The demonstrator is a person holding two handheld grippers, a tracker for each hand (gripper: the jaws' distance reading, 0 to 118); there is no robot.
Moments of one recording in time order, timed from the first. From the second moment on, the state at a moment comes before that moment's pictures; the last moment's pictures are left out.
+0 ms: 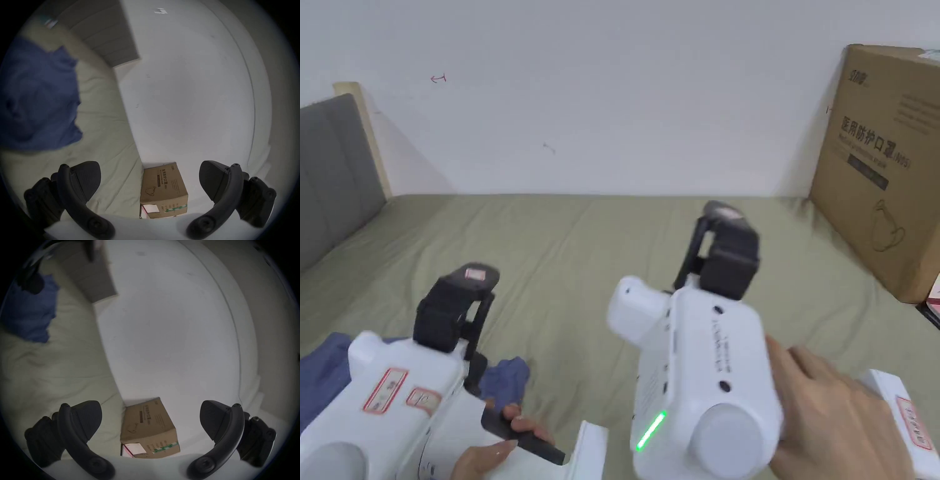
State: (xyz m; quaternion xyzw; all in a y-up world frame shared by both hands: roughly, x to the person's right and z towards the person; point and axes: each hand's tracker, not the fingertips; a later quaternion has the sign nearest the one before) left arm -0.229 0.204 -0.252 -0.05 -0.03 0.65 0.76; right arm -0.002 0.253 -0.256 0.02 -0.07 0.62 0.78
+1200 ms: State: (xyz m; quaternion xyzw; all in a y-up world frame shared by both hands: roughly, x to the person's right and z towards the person) left arm -0.145 0.303 -0.256 -0.08 0.01 0.00 1.00; right arm 0.112 0.288 -0.256 -0.08 -0.09 -0.03 0.99
